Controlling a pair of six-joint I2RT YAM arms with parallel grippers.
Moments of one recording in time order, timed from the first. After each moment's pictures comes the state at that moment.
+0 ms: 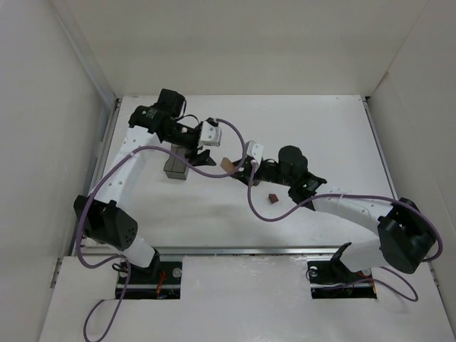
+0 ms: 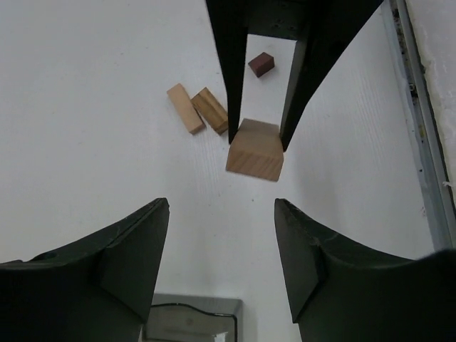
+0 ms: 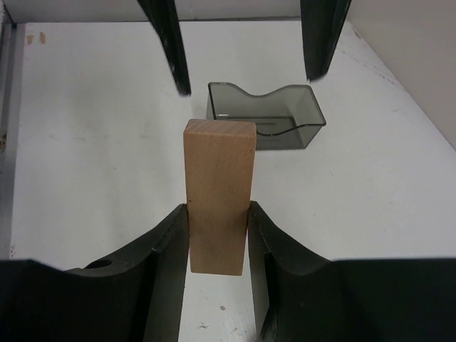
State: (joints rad) left arm -0.30 1.56 1.65 -1.21 0.95 1.27; right arm 0.74 1.37 0.79 0.45 -0.49 -0.26
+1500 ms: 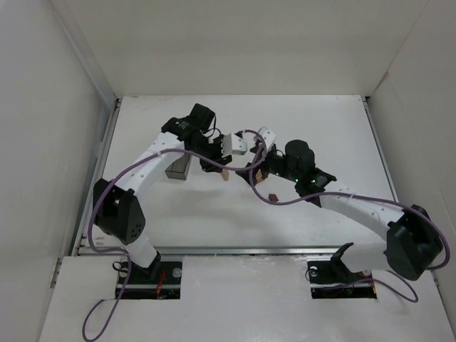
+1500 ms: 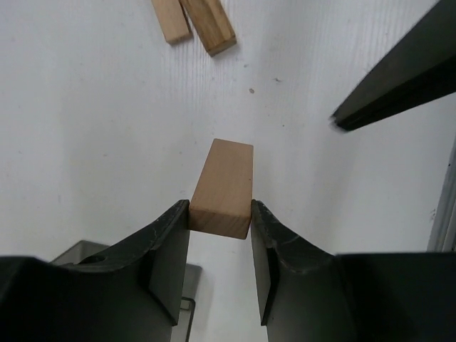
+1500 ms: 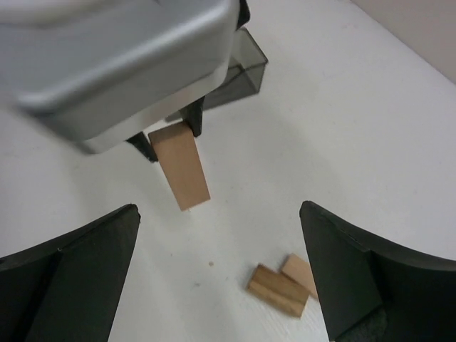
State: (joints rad) left arm -0.51 1.62 1.52 -1.00 0.52 0.93; right arm 0.68 1.34 0.85 0.31 -0.34 -0.13
